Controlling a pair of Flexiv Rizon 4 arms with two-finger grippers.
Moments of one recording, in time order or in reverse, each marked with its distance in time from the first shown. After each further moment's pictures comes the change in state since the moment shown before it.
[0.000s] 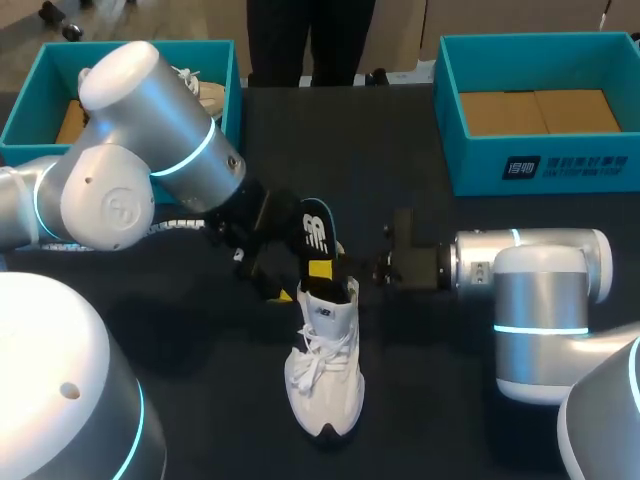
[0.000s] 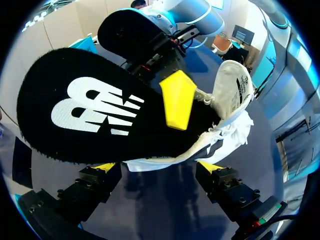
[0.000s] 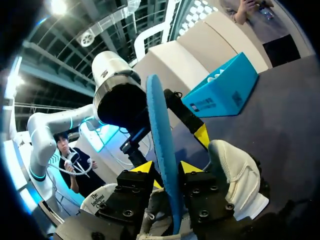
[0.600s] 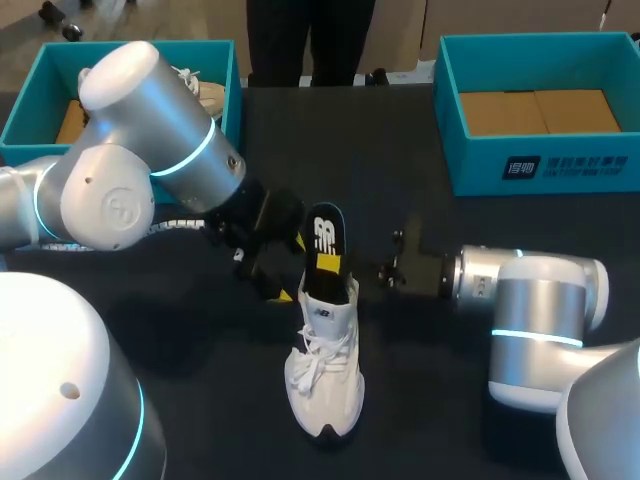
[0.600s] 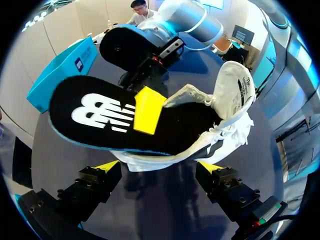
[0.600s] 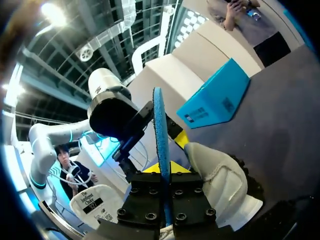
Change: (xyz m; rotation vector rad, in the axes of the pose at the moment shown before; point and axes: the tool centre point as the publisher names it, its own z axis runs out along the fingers) left arm 0.000 0.000 0.000 0.000 0.000 0.000; right arm -0.023 -0.003 -0.004 -0.123 0.011 0.069
